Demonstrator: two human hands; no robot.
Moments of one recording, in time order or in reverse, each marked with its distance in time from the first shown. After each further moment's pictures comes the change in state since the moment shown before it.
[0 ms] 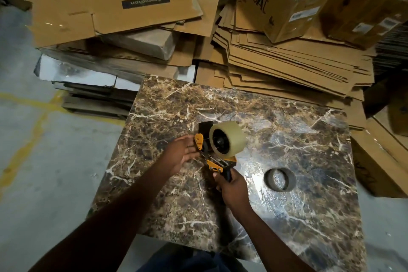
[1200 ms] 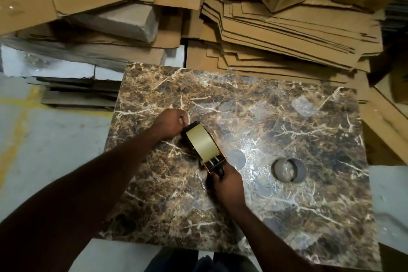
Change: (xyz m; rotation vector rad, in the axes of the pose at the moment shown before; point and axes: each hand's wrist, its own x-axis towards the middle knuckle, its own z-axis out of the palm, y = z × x) left_hand 0.111 0.063 -0.030 1.416 -0.114 0.454; right_hand 0.027 0.012 0.037 -0.435 0.053 0.004
